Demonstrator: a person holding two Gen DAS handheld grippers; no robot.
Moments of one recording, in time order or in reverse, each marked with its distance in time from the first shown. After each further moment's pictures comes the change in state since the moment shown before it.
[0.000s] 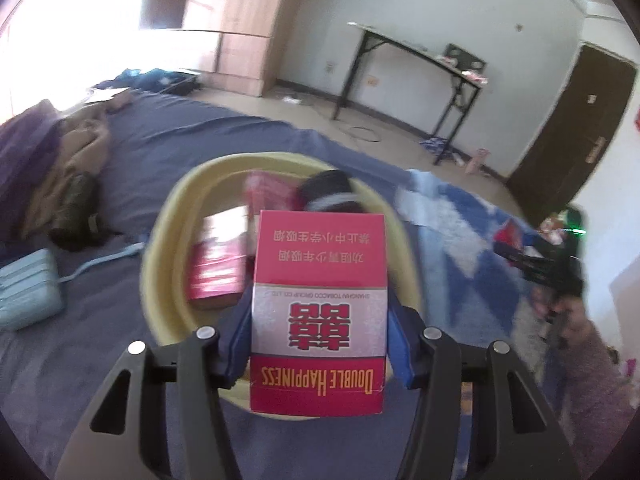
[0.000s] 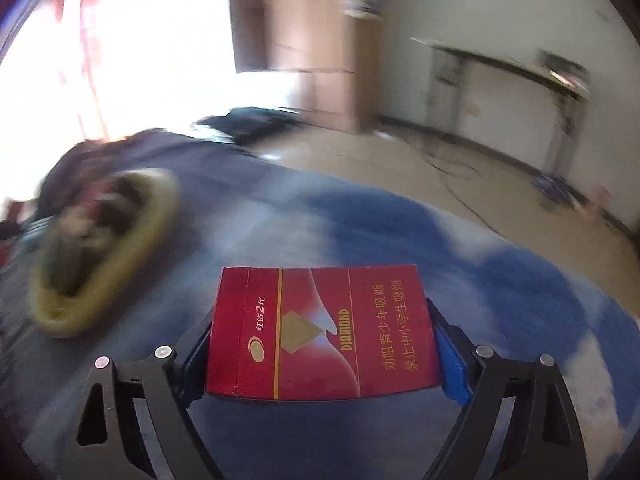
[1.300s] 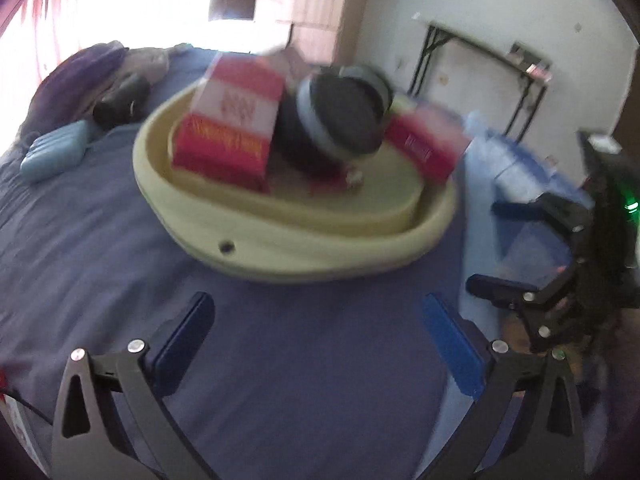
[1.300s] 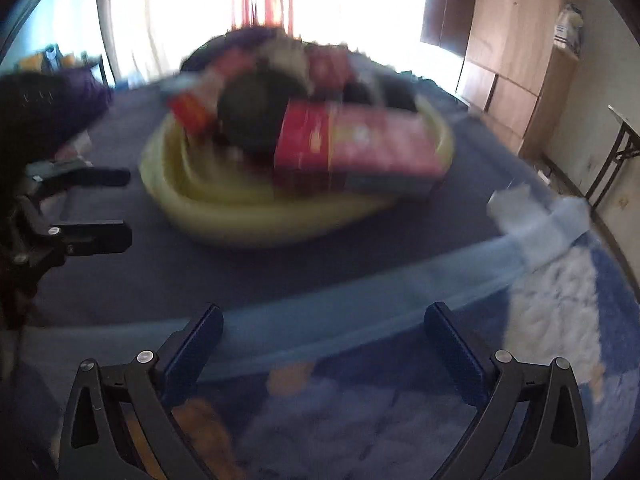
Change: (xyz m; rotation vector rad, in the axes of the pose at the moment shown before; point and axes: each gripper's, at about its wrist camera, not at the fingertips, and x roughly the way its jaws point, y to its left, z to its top) left arm 0.053 -0.059 -0.121 -0.112 -0.006 0.299; right arm 0.058 0.132 -0.052 -0.475 0.164 0.329
